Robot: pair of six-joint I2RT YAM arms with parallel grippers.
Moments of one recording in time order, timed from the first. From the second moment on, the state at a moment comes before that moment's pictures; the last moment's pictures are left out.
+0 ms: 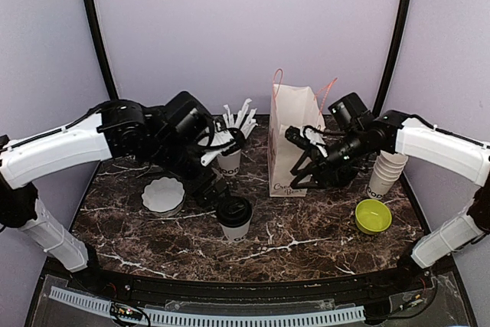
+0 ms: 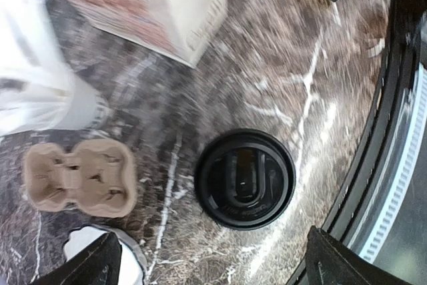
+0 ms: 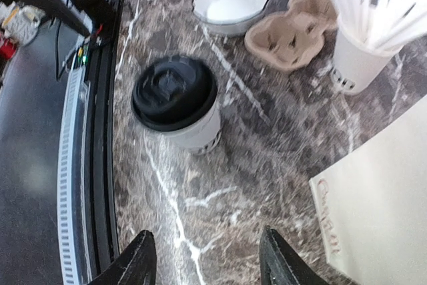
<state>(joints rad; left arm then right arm) -1.06 1.52 1.49 -0.98 -0.07 0.04 0.65 1.40 1.13 -0.70 -0.68 -0.47</state>
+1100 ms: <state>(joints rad) -0.90 1.29 0.85 -0.26 0.12 -0.66 0.78 1.71 1.06 -0.35 -0.99 0.20</state>
